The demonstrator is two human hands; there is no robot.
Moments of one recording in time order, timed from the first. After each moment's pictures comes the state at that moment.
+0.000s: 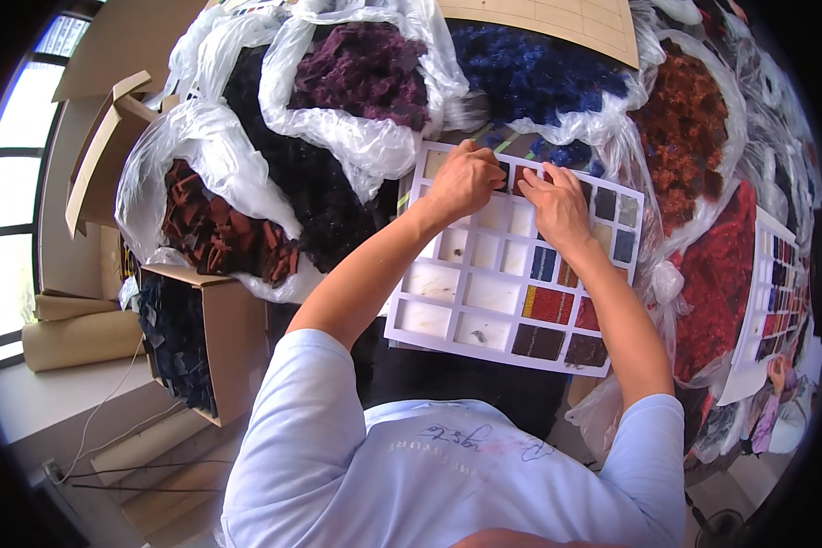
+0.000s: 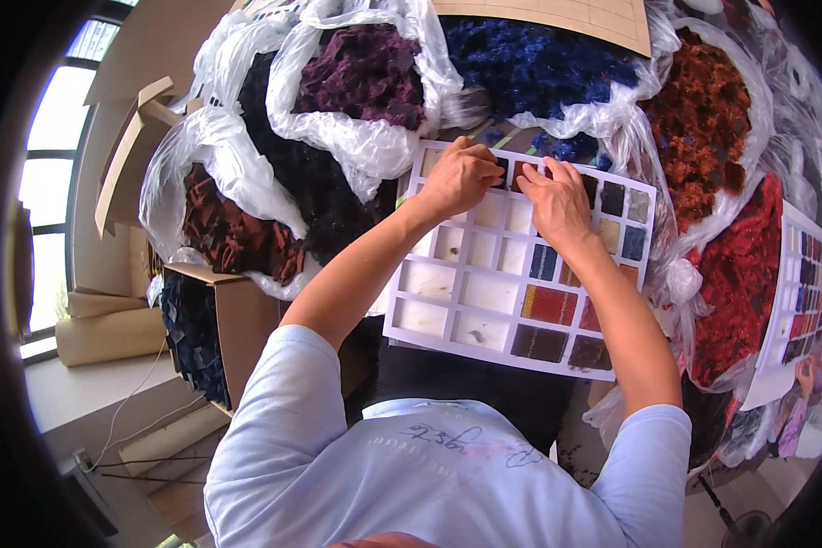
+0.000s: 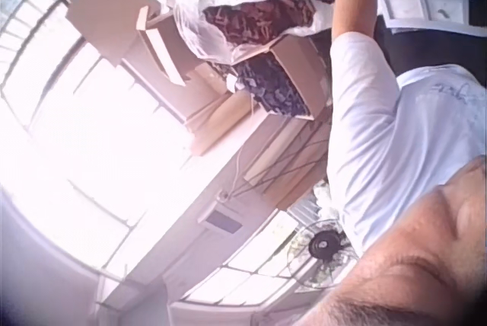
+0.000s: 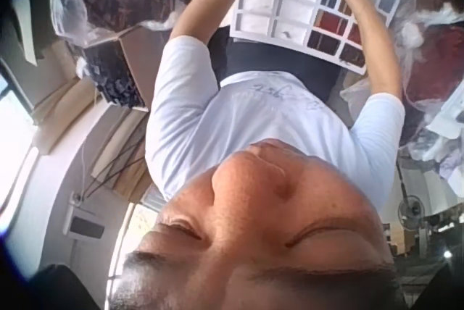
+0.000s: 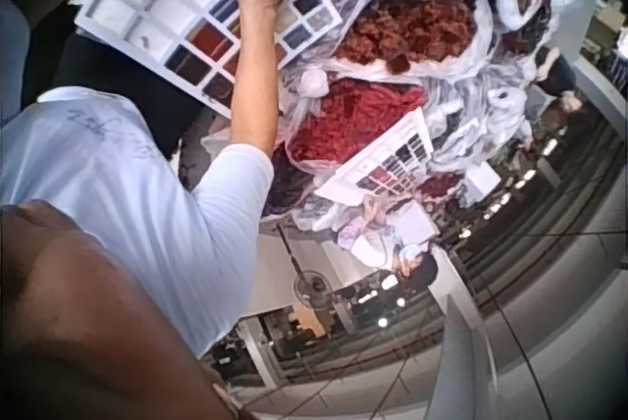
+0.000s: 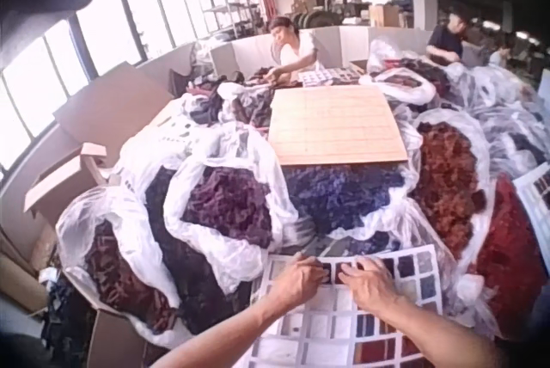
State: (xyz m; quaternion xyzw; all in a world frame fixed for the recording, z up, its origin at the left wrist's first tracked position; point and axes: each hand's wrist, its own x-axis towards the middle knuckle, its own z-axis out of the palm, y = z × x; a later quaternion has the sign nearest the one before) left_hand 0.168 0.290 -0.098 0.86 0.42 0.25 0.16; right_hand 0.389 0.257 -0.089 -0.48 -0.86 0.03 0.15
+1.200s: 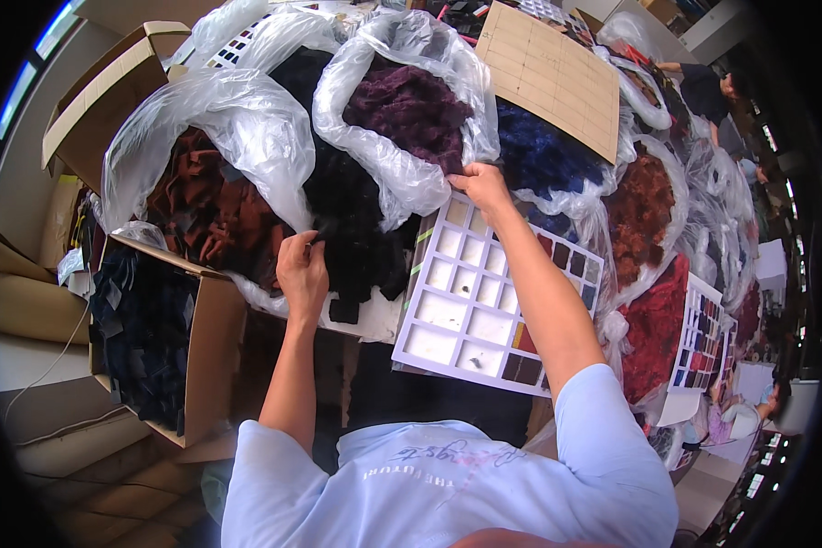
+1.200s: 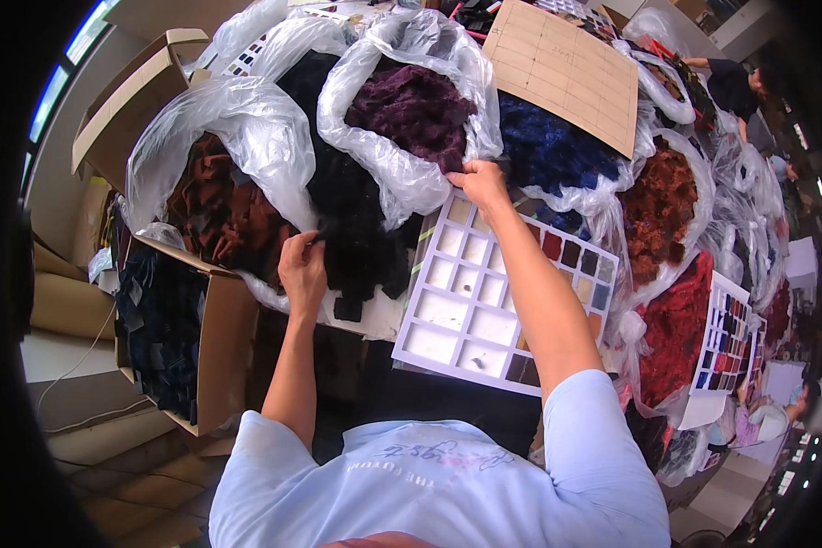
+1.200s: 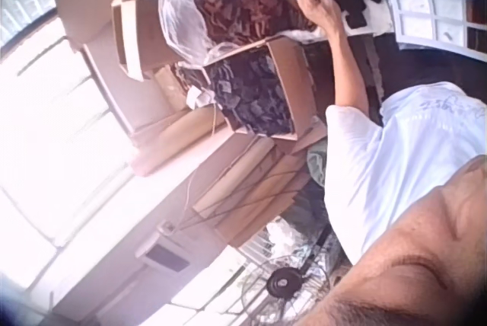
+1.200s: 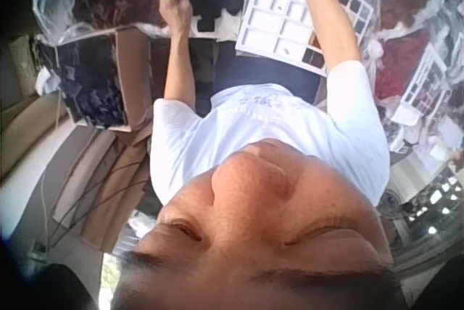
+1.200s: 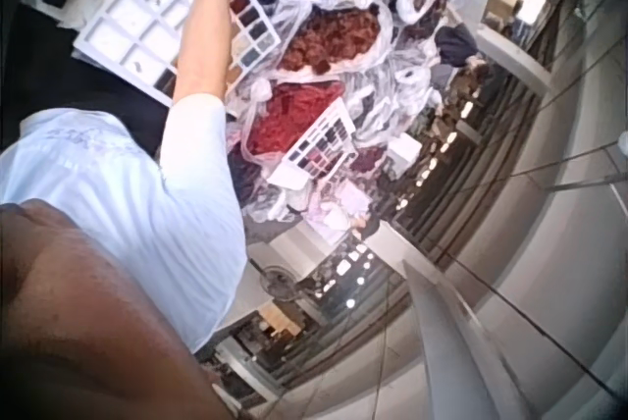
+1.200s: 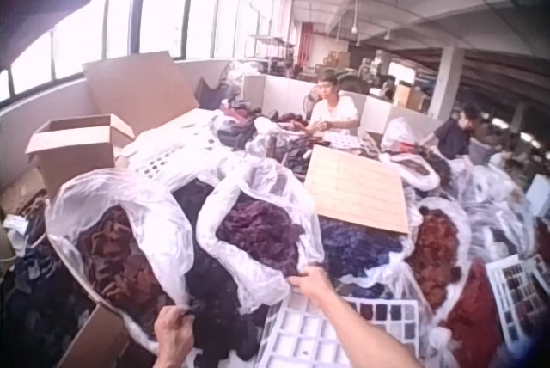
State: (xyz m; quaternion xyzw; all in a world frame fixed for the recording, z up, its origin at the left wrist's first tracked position) left_hand -0.011 0.144 -0.104 0.47 0.70 0.52 0.11; right_hand 0.264 0.357 -0.083 -0.61 -0.57 0.49 0.27
